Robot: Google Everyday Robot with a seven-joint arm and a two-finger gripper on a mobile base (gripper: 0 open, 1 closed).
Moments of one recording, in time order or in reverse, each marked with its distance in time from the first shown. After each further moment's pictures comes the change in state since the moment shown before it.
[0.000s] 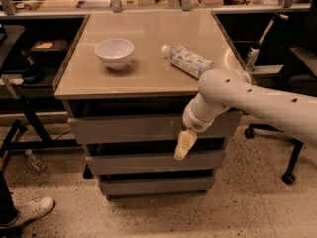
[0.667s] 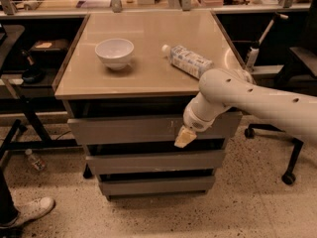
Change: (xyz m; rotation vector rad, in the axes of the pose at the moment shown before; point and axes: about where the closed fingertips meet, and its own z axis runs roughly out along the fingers) arm 0.000 0.000 0.000 0.000 0.000 0.000
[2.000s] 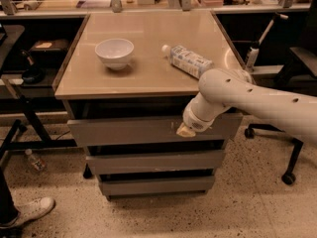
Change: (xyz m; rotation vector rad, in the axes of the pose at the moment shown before) arm 0.000 0.000 0.000 0.000 0.000 0.000
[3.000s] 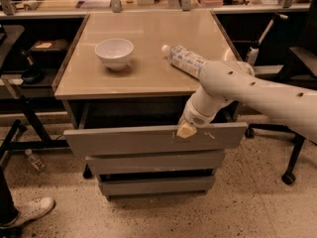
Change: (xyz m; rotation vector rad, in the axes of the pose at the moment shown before) arm -0.008 -0.003 -0.022 0.000 0.000 0.000
